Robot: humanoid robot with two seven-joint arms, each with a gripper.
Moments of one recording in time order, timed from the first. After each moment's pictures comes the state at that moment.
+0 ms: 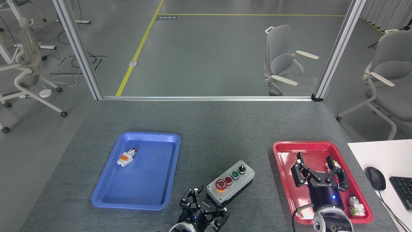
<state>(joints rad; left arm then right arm) -0.34 0.04 -0.83 -1.07 -1.31 0.20 0.02 -0.13 -0.10 -0.09 -1.35 1.31 -0.06 -0.16</state>
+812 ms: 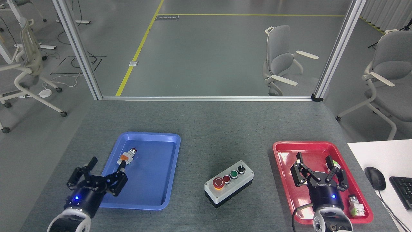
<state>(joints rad) -0.08 0.27 0.03 -1.49 -1.21 -0.18 0.02 -0.13 -0.10 -0.09 -1.35 1.31 -0.06 -0.16</state>
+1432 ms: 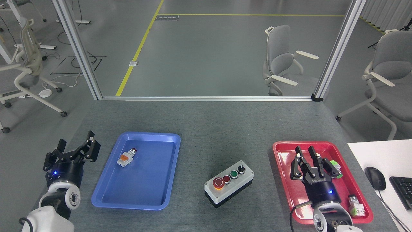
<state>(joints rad) -0.28 0.24 0.14 -1.30 -1.09 -0.02 0.05 -0.17 -0.12 -0.08 -1.31 1.31 -0.24 -0.17</state>
